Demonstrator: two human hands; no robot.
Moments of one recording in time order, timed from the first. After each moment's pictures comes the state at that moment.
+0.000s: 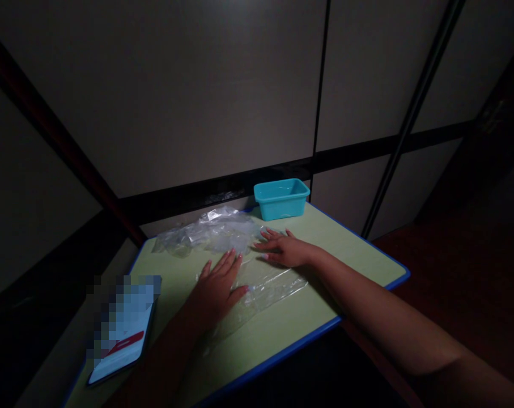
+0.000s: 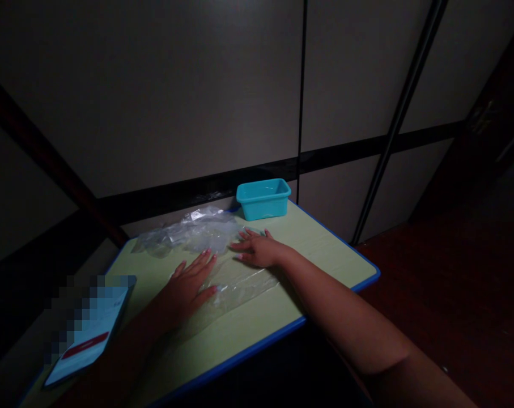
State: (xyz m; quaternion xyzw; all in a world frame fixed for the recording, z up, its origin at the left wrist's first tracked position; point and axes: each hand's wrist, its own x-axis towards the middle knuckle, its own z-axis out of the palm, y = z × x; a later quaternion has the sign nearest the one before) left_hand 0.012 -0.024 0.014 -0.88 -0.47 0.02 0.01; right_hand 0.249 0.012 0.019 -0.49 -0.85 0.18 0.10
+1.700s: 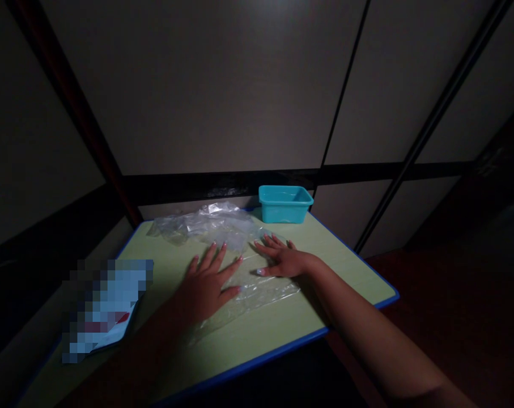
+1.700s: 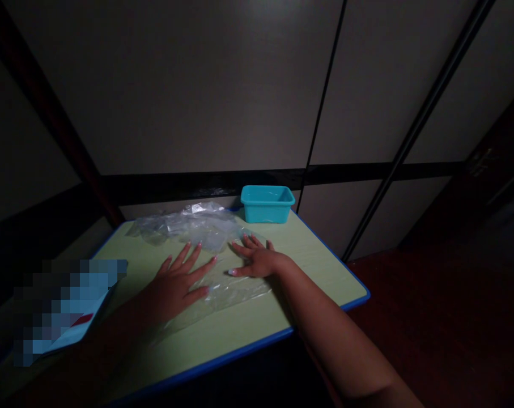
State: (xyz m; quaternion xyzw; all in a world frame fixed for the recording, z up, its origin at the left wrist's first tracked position) left_hand 0.006 -0.027 0.002 -0.87 -0.50 -0.03 0.02; right_hand 0.249 0.003 0.028 -0.51 -0.83 0.22 -0.01
